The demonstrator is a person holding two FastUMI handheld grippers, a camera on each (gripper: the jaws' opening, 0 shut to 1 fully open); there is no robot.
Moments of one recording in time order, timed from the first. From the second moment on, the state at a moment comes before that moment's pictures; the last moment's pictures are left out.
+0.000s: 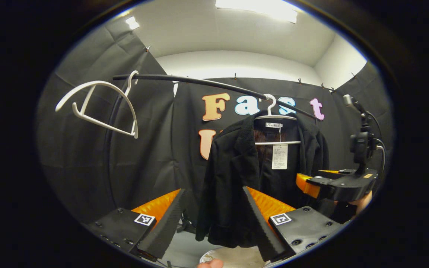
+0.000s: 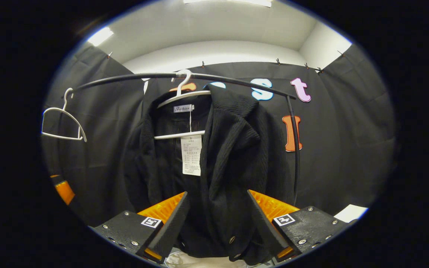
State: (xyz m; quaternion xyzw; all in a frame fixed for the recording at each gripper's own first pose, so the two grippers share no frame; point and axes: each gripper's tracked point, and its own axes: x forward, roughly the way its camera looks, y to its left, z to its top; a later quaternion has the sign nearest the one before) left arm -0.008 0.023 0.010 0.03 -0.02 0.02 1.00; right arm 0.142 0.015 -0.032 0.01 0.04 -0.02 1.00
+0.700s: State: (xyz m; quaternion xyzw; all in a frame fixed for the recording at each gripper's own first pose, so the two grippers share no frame) left arm 0.011 -0.004 0.013 0.01 -0.02 -0.02 1.00; right arm 0.149 -0.010 -0.037 -0.02 0.05 -0.04 1.00
